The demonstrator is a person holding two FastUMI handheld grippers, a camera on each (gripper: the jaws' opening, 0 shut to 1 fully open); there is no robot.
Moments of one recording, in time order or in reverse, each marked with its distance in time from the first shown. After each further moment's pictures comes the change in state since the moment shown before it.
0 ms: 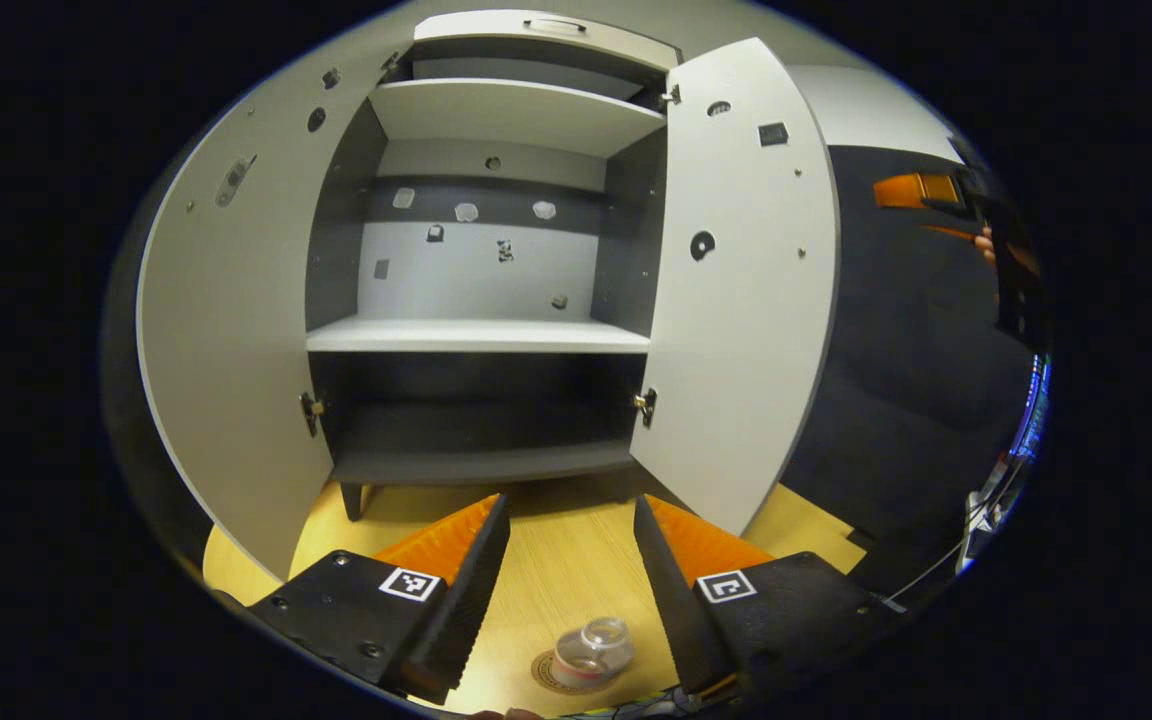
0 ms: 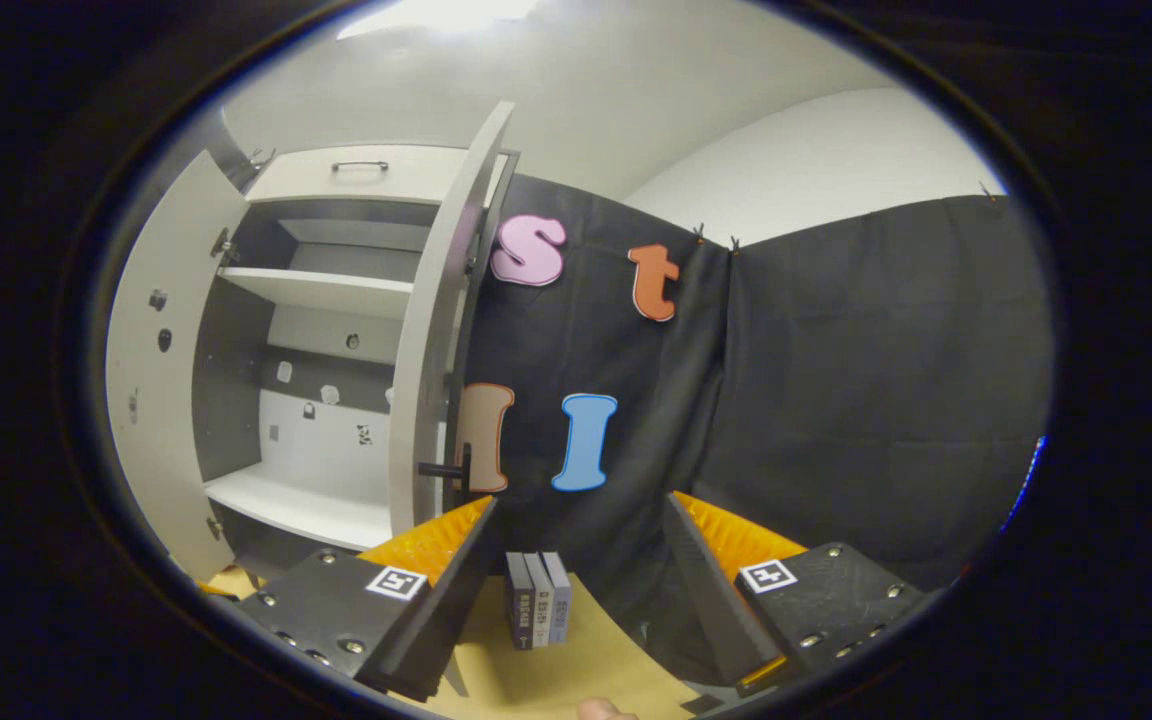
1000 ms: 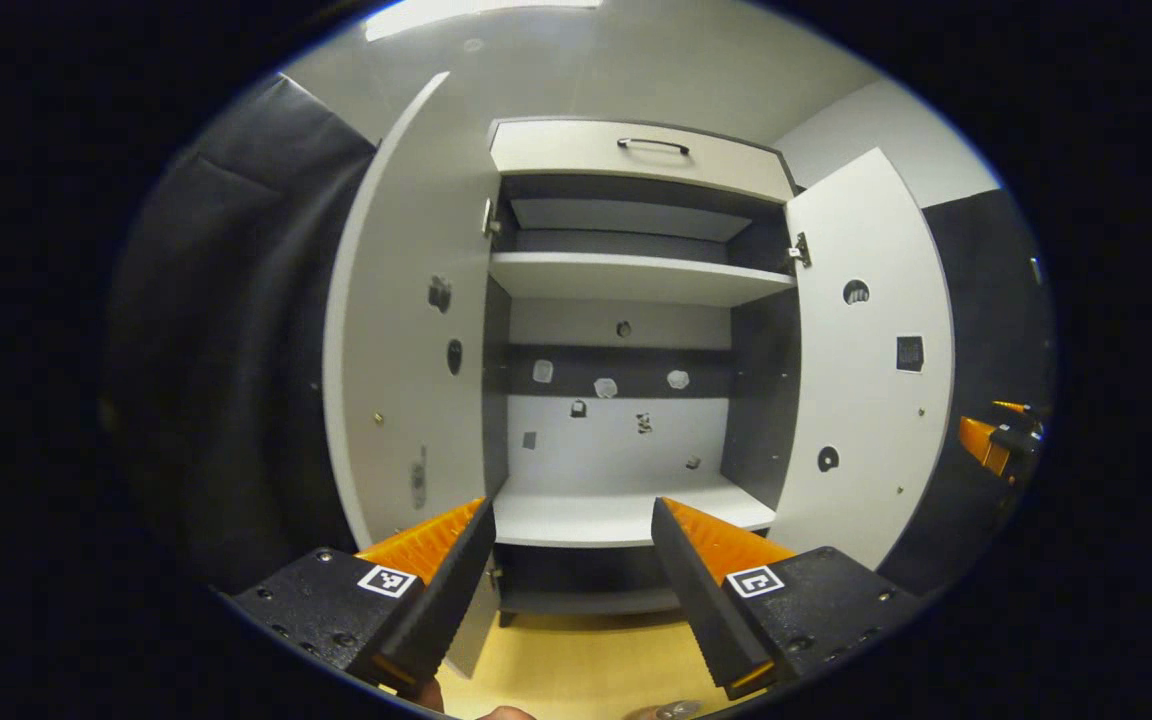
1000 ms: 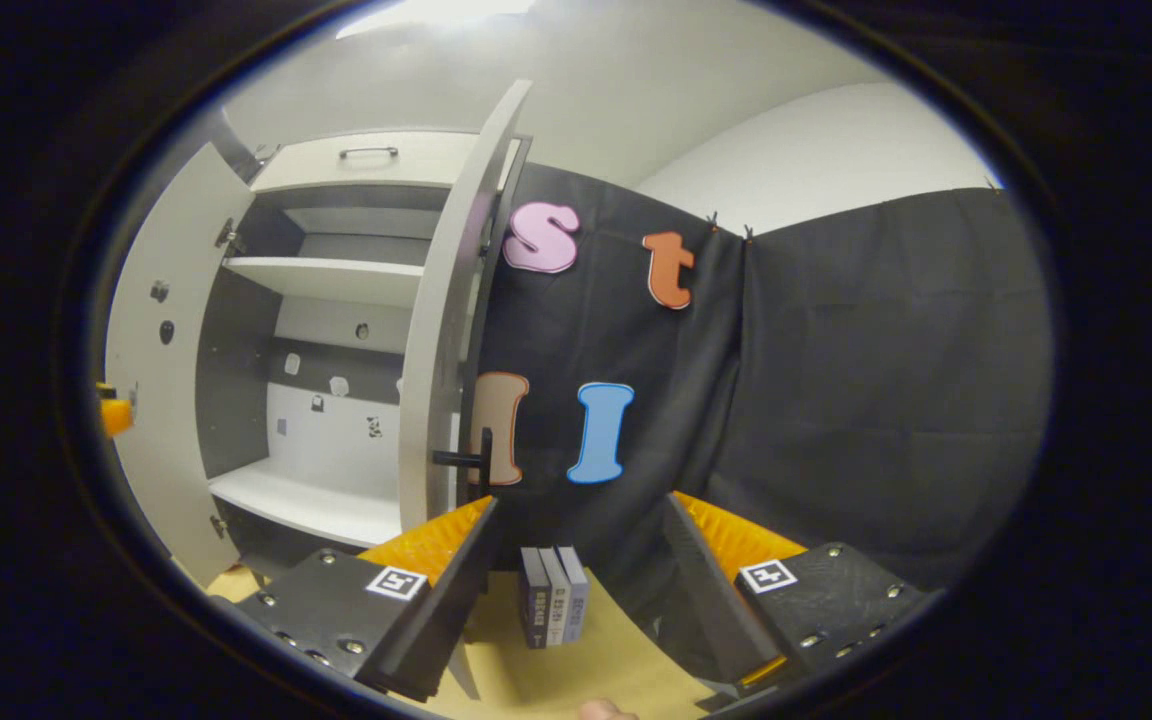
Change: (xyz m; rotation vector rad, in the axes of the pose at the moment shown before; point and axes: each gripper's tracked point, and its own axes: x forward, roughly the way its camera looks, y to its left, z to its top) left arm -0.091 0.106 0.229 0.072 -0.273 0.388; right arm 0.021 0.027 -0.022 -0.002 0.040 0.043
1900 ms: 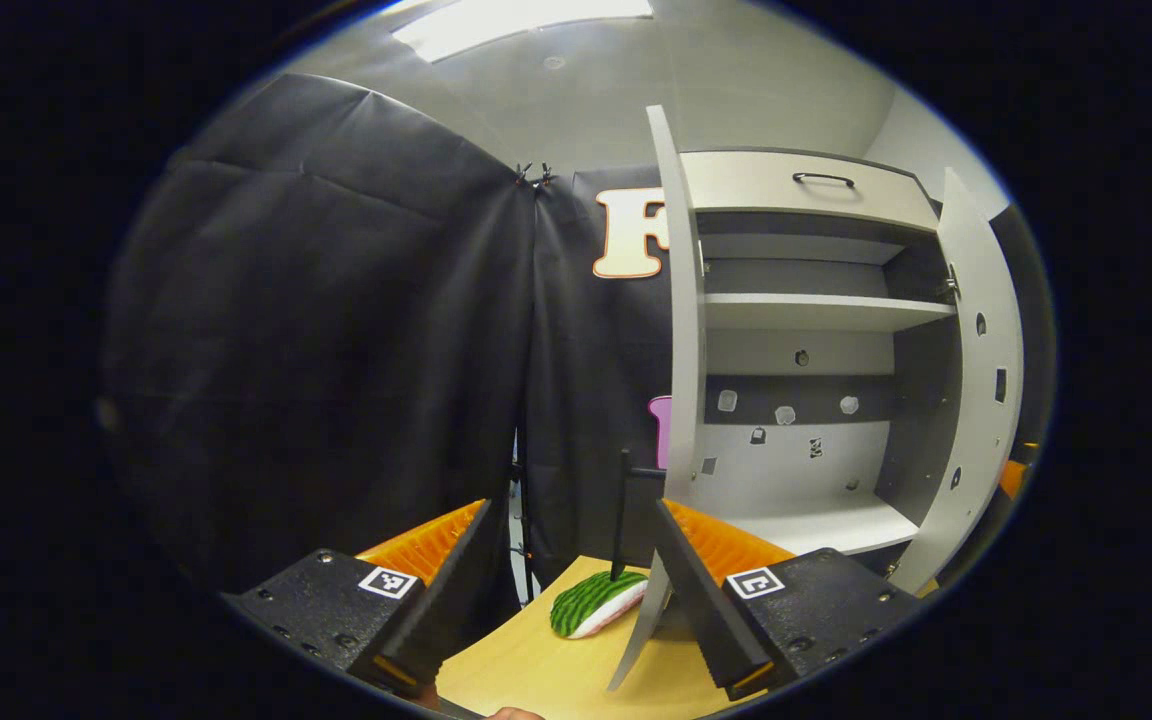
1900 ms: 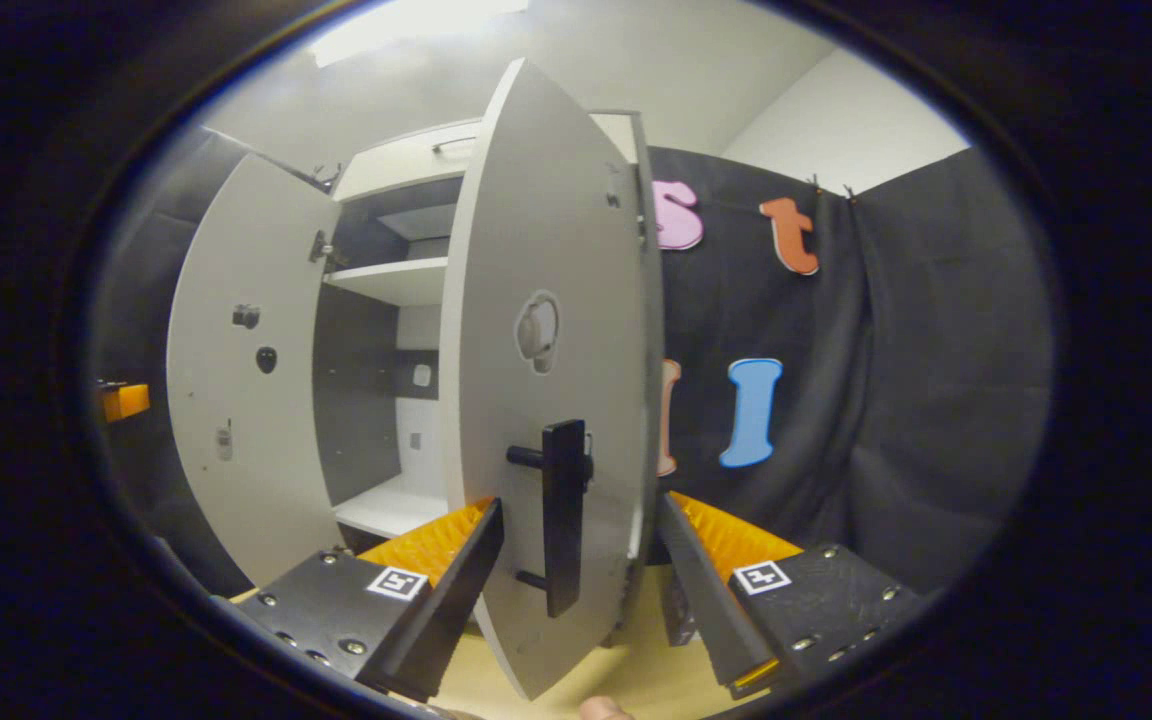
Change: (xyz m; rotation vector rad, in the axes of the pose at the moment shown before) left arm -0.039 0.164 0.023 -0.002 -0.014 0.373; right arm 0.000 0.188 0.002 0.111 0.042 0.378
